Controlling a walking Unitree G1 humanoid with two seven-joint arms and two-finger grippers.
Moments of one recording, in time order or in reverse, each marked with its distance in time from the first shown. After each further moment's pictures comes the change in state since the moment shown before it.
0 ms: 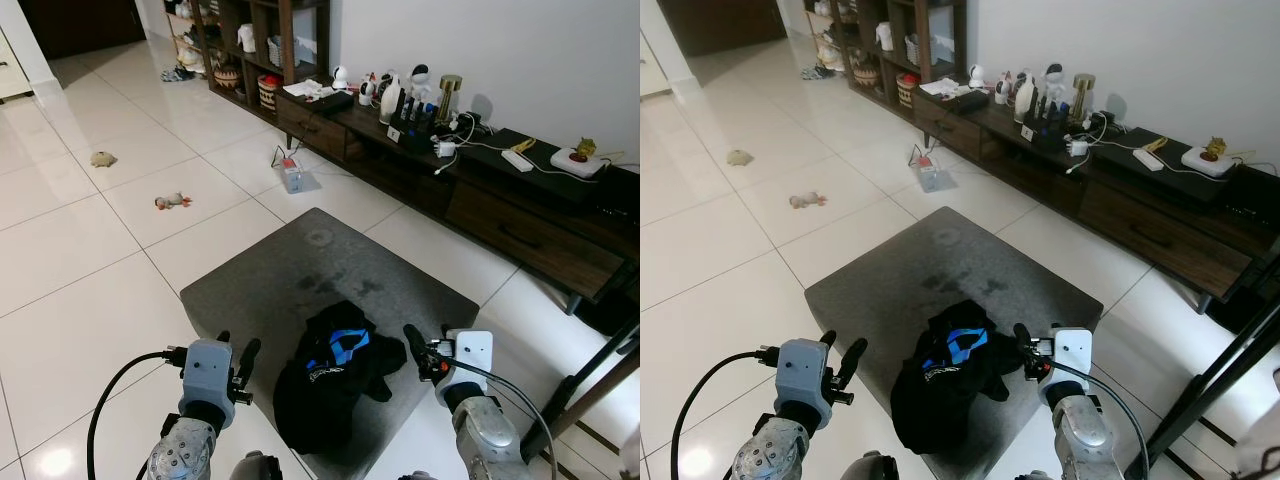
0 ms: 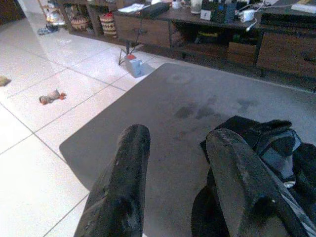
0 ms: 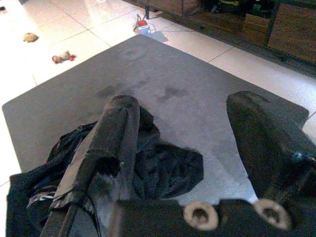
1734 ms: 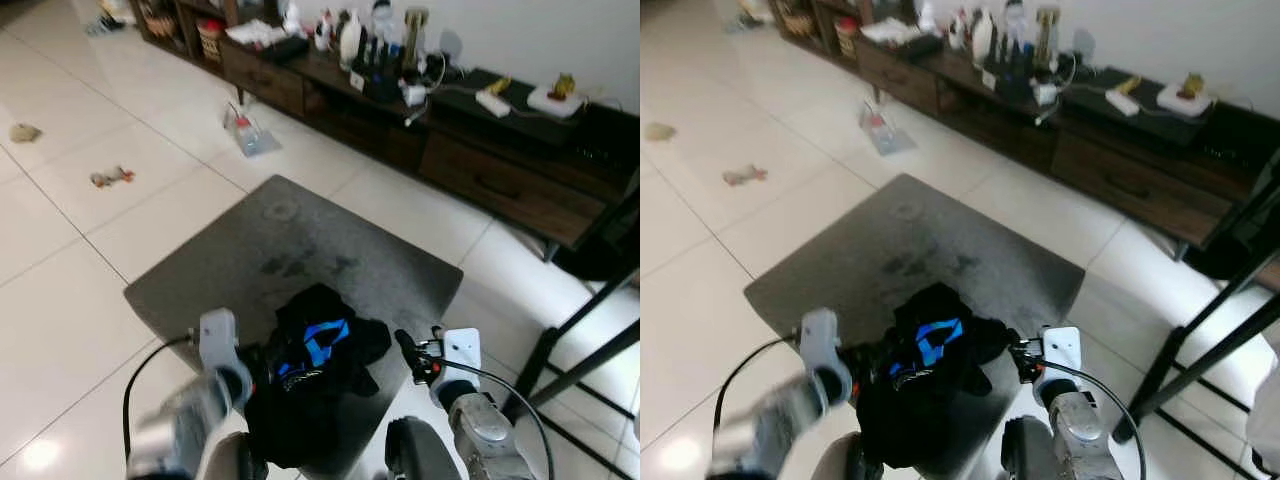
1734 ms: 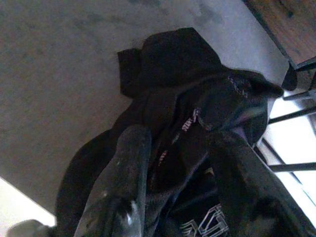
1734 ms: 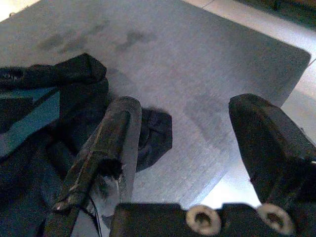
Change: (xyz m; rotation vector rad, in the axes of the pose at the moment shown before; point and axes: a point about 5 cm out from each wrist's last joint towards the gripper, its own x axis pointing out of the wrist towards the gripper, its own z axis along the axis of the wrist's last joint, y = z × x) left arm 0.049 -0.002 0.006 -0.550 0.425 -0.144; right arm 0.004 0.005 -0.002 -0.059 0.061 0.051
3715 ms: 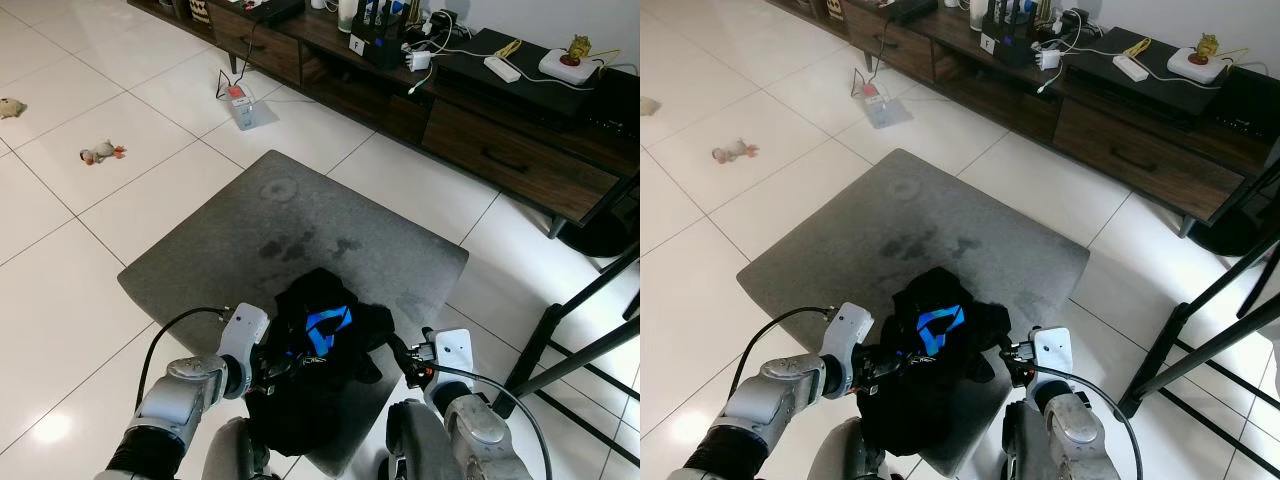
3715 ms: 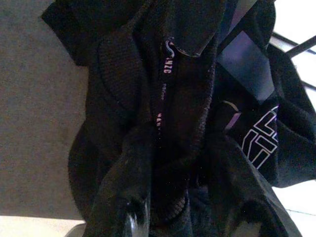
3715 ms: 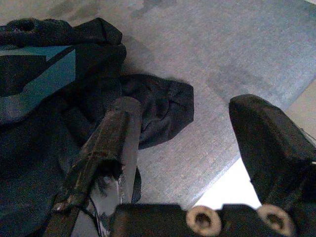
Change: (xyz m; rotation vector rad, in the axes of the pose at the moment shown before) left arm 0.021 -0.001 -0.002 0.501 0.193 -0.252; right arm -0.003 0.008 0.001 -0.024 0.013 0.049
